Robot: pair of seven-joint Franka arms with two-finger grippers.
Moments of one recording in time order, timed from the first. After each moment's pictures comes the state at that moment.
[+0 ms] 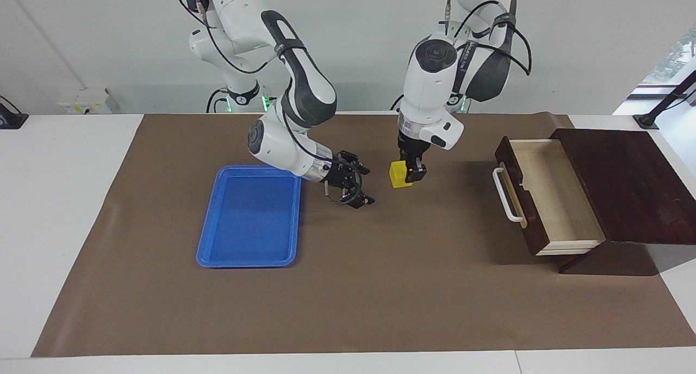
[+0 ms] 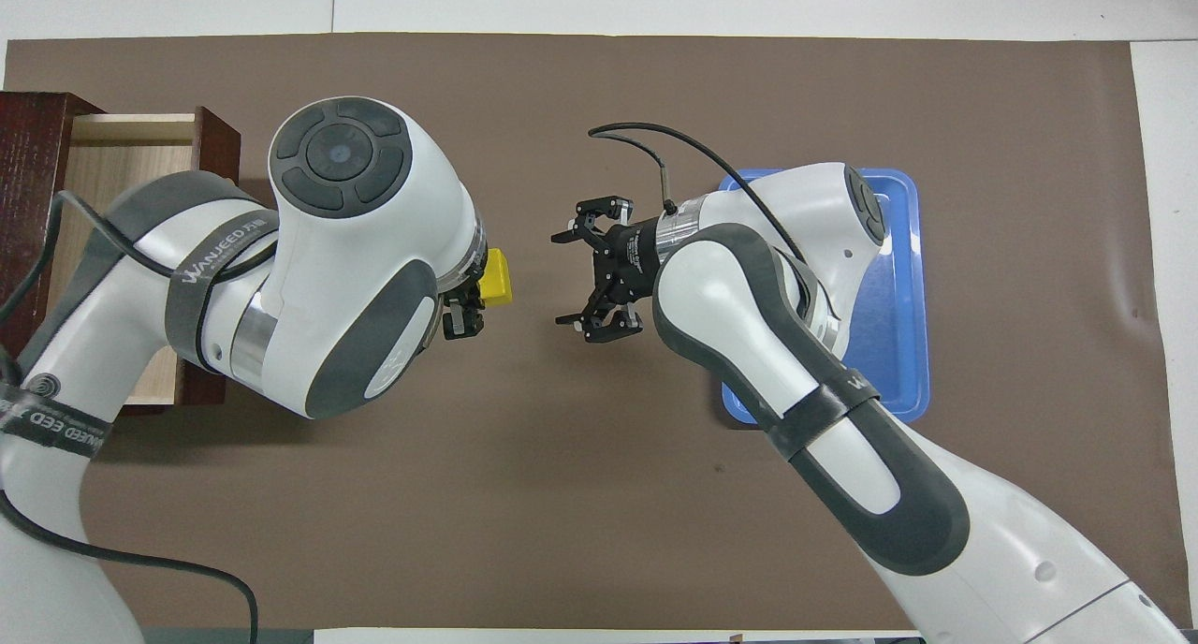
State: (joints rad) left arm -0.42 0.20 -0.15 -1.65 0.03 1.85 -2.21; right arm 0.45 0.39 0.04 -1.77 1.05 2.26 1.36
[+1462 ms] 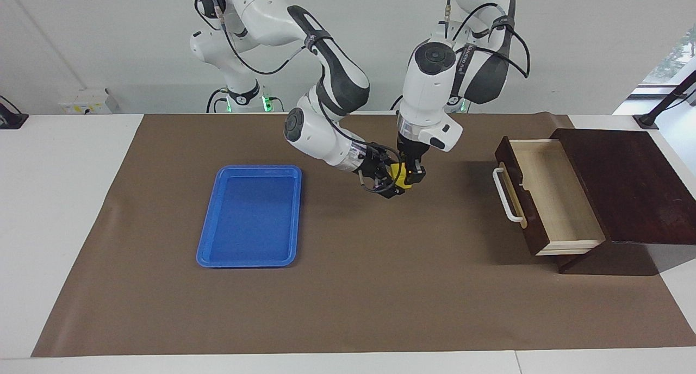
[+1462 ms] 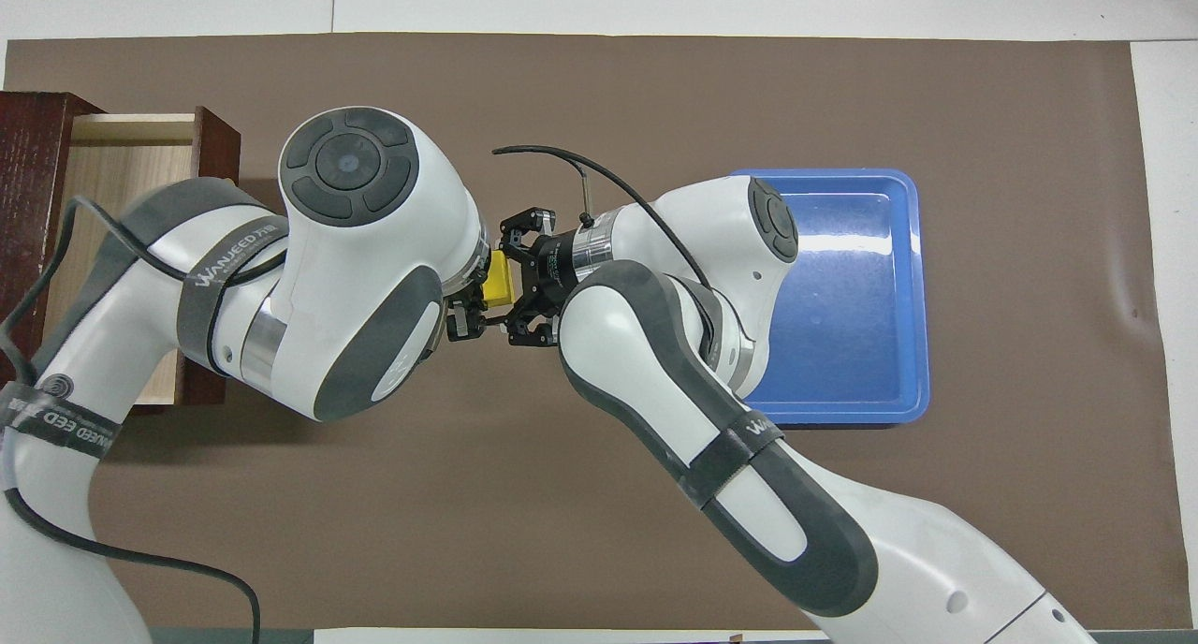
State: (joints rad) left arm -0.43 0.20 -0.15 -1.67 0.04 1.87 -2.21; right arm 0.56 0.43 0.03 -1.67 0.99 2.31 1.46
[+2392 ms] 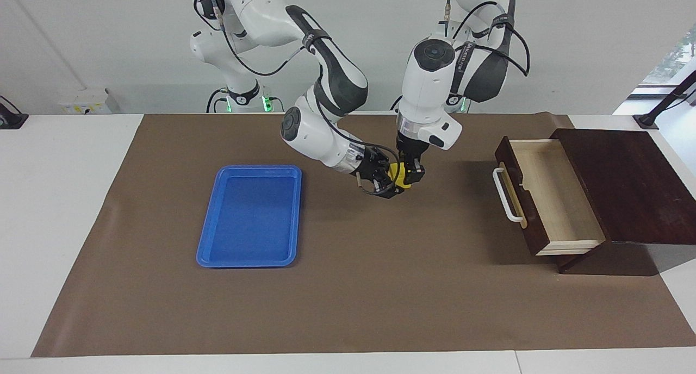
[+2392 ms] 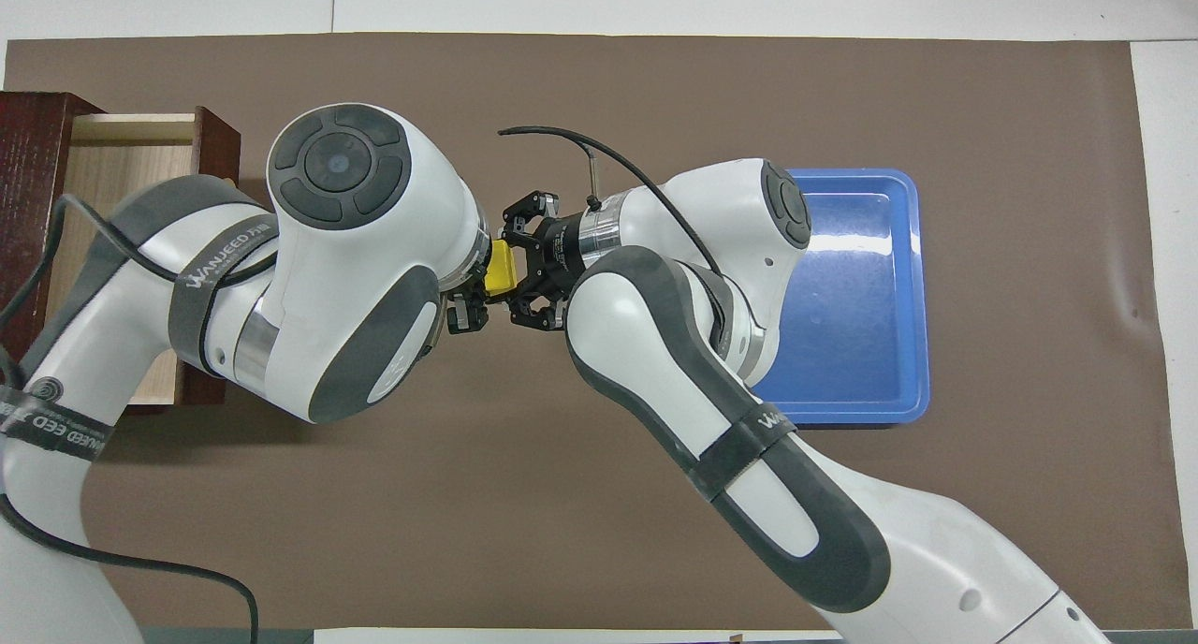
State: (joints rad) left arm -0.43 0.20 -0.15 -1.66 0.04 1.89 -2.20; right arm 0.55 0.43 0.02 -1.64 0.97 2.30 1.46
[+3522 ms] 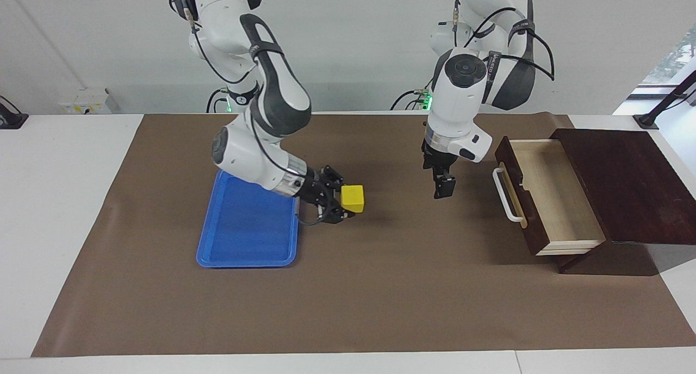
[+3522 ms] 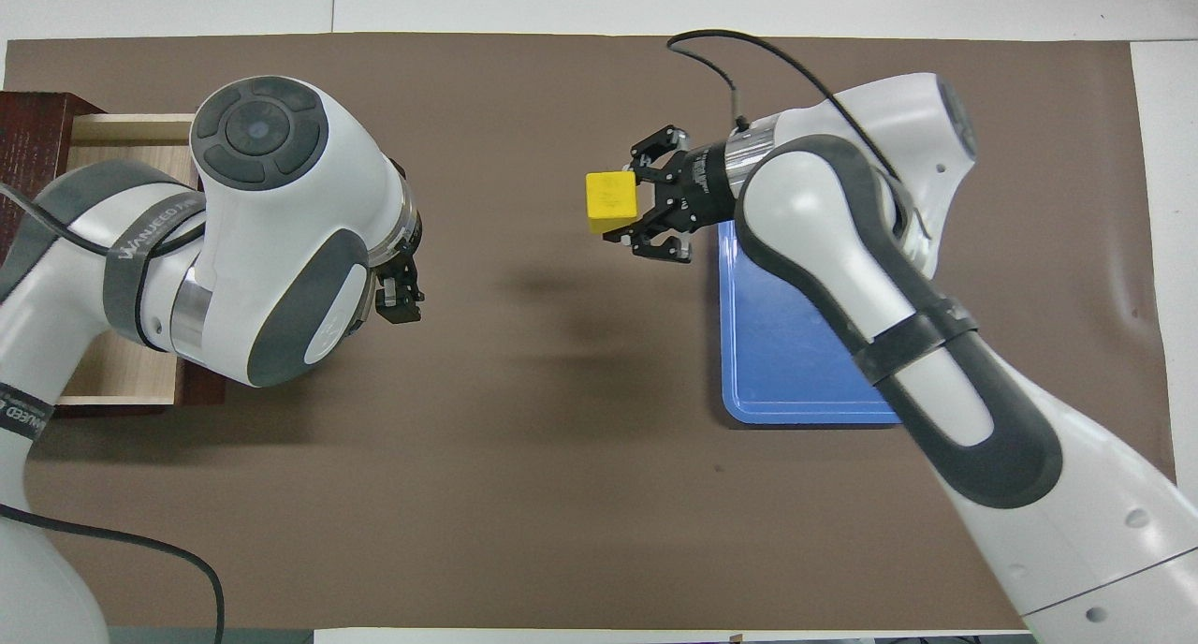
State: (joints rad) left arm -0.34 0.20 -0.12 -1.71 0.10 1.89 -2.11; right arm 0.26 0.43 0.01 -1.61 0.91 2.08 1.46
